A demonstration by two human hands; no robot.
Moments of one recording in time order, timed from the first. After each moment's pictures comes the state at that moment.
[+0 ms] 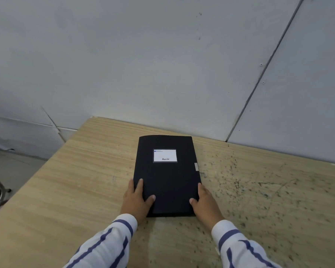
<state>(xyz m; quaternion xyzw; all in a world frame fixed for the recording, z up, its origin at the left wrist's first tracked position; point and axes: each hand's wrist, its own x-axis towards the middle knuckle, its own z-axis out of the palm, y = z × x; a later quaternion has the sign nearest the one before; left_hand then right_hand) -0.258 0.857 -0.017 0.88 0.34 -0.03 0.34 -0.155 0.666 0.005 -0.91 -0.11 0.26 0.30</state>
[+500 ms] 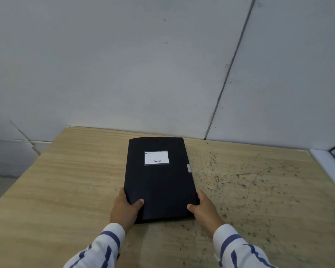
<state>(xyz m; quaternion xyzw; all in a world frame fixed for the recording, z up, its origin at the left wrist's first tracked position) -0.252 0.834 -0.008 0.78 0.36 0.06 0.50 -0.159 0.615 0.005 -0.83 -0.02 0.27 0.49</state>
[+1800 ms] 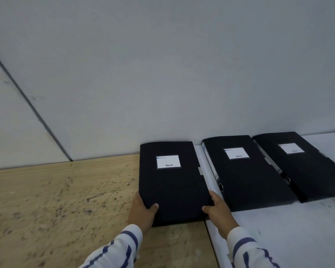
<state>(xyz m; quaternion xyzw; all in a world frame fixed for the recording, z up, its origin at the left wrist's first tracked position) 0.002 0.322 -0.004 0.82 0.25 -0.04 0.51 0.035 0.088 -0.005 -0.79 0.11 0.18 0.58</state>
